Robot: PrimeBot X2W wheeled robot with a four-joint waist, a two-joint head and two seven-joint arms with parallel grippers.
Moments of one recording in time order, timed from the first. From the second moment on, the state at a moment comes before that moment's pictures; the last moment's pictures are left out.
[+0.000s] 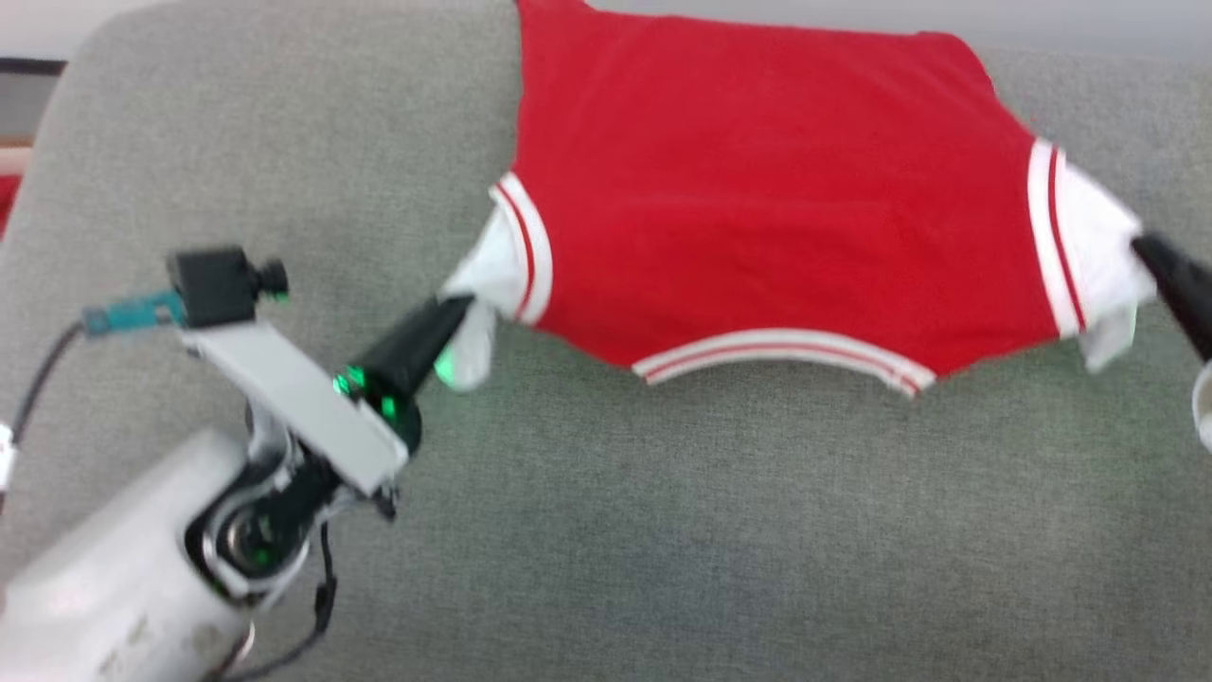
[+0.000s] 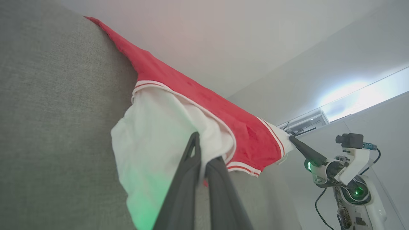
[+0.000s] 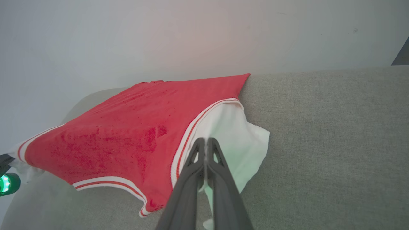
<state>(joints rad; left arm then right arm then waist) -0.74 0.73 -0.88 0.07 -1.66 -0.13 -0.11 -0.38 -0.41 -0.10 -0.11 0.83 0.13 0.59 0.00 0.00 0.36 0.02</state>
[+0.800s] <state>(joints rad) -0.34 1.02 -0.97 -0.39 -1.57 -0.13 -0.20 0.27 -0.28 -0.33 -0.59 0.88 0.13 0.95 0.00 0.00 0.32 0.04</state>
